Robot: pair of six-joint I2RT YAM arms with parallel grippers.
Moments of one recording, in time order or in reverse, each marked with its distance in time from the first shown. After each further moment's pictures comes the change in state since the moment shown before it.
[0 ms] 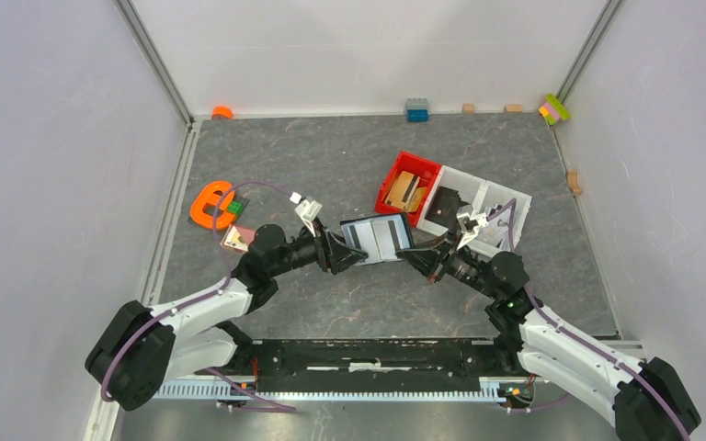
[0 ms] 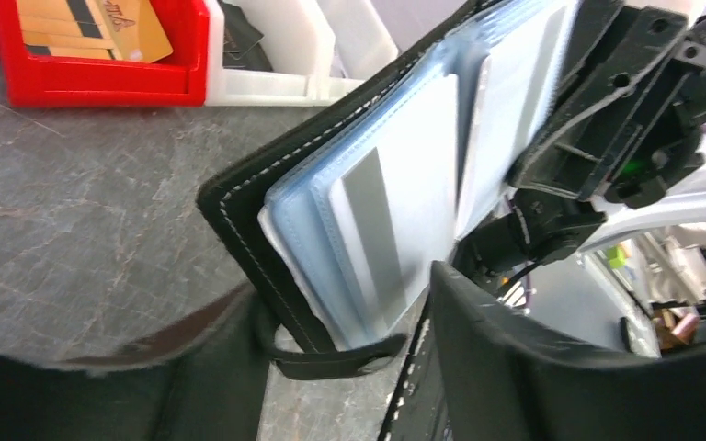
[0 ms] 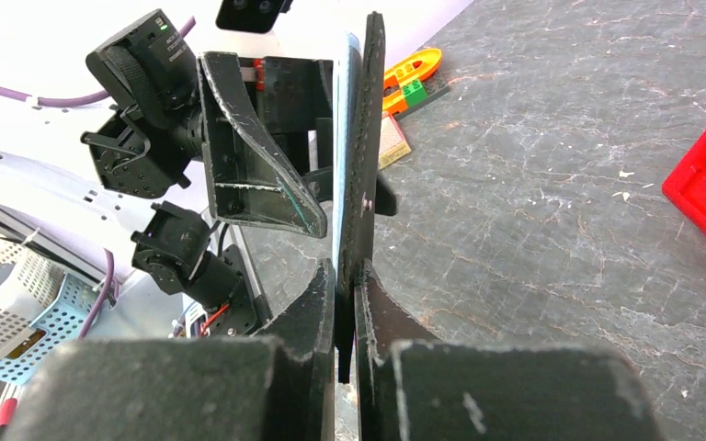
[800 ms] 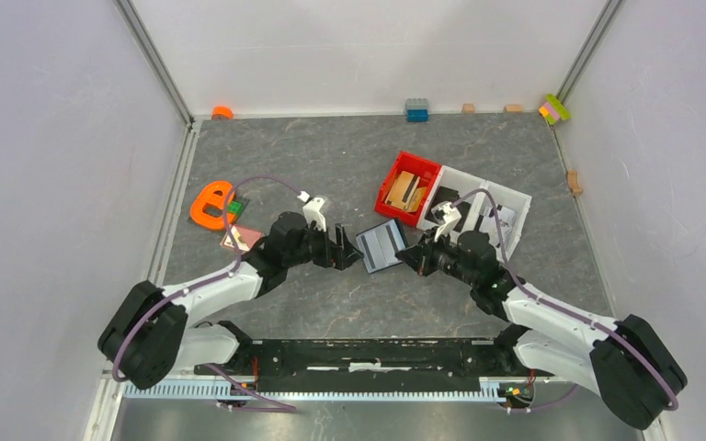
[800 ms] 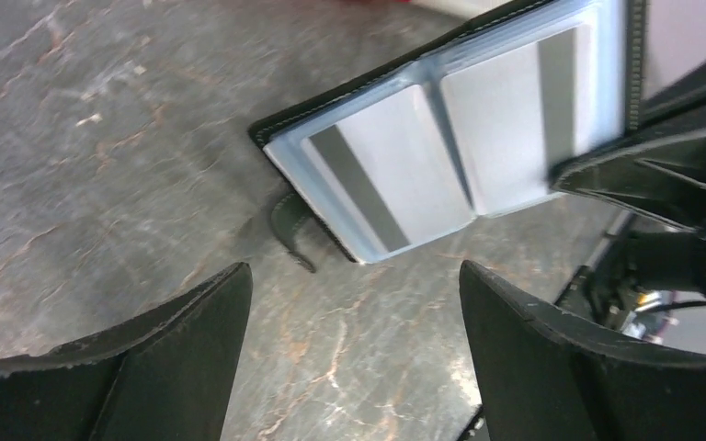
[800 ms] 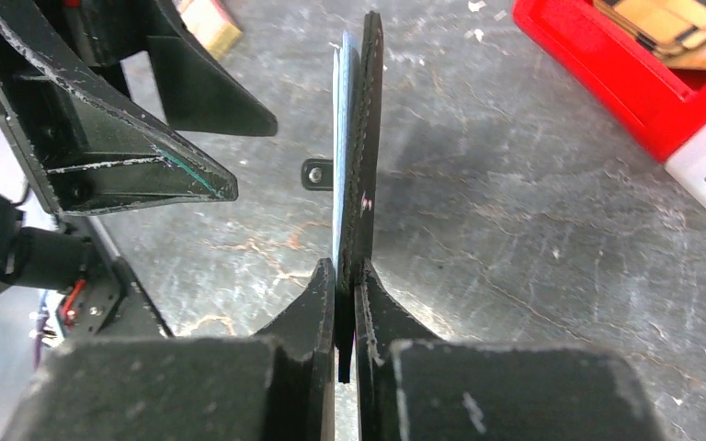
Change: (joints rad) left arm 0.000 0.146 0.146 -0.431 -0.241 0.113; right arm 0.004 0.290 0.127 -0.306 0.165 -0.125
